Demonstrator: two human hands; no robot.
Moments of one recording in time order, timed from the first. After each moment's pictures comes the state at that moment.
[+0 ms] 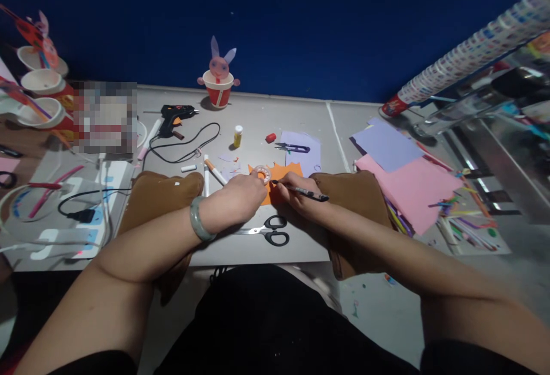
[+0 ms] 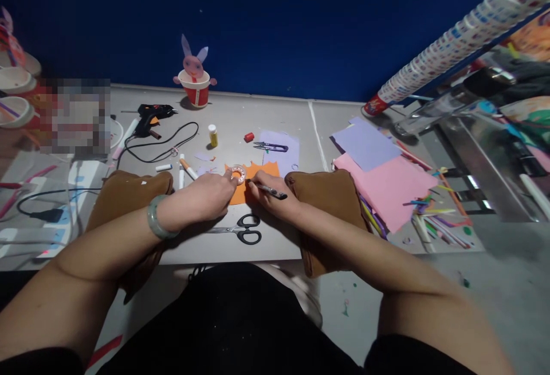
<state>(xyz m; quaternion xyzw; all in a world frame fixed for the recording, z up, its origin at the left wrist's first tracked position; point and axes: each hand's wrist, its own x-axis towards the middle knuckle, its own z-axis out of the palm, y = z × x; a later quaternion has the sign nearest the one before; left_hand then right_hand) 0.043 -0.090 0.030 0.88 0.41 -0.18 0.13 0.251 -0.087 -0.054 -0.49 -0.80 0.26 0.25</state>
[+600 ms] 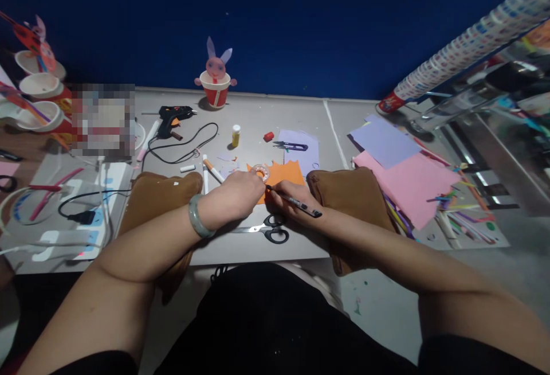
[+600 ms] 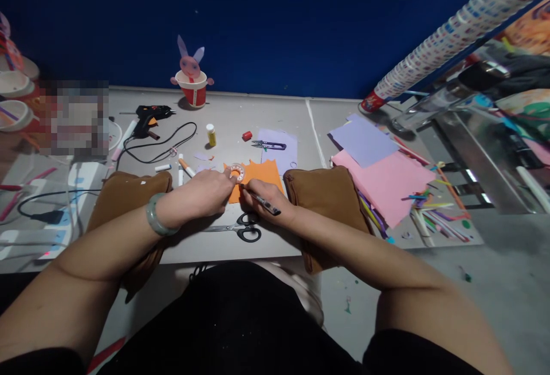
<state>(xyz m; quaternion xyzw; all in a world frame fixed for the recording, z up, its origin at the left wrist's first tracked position) 0.037 -0.086 0.024 0.89 0.40 -0.15 0.12 0.244 -0.103 -0.057 -0.45 -0.81 0.29 0.23</state>
